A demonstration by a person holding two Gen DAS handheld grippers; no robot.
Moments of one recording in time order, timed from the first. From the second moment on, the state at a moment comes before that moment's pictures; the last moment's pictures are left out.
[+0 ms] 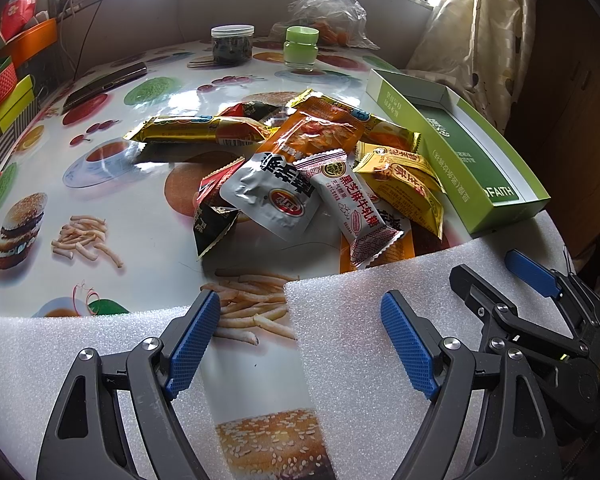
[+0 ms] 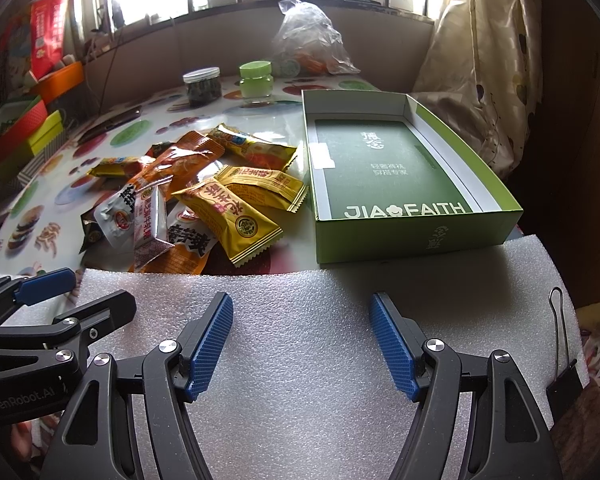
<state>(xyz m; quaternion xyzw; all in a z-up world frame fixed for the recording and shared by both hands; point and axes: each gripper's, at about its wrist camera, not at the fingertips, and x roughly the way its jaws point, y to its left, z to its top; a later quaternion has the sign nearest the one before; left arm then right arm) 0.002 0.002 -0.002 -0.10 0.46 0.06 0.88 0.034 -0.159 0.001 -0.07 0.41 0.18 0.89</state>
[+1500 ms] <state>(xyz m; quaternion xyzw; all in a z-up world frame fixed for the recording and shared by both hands) 0.033 0.046 0.025 -0.13 0.45 0.05 0.88 0.056 -0.125 0.034 -0.09 0.39 0.28 0.87</state>
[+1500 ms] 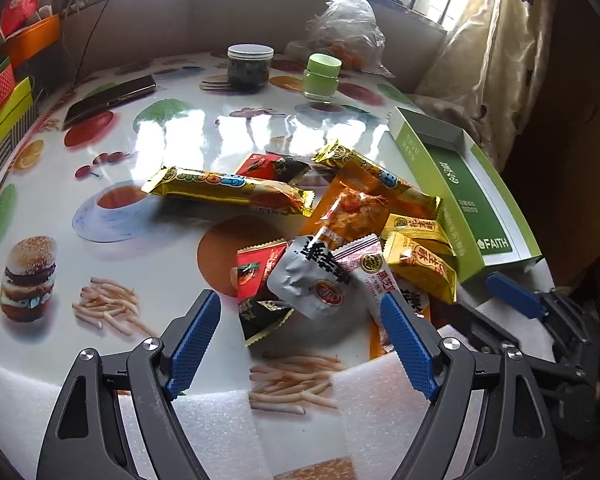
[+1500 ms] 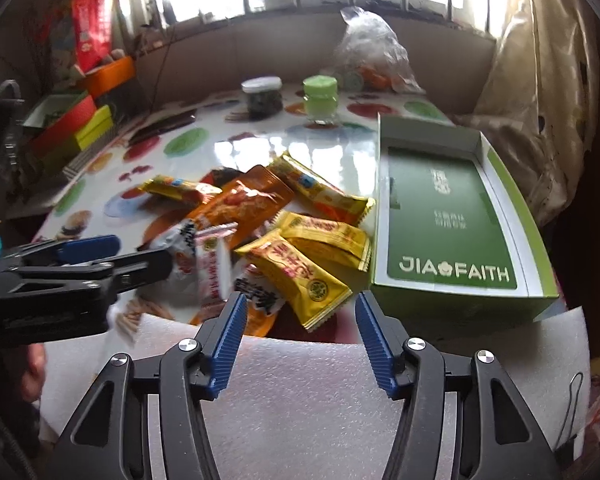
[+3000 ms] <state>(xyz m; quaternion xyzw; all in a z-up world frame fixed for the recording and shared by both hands) 0.068 0.028 0.012 -0.15 0.49 0.05 0.86 0.090 -0.117 0.015 -0.14 0.42 0.36 0.82</state>
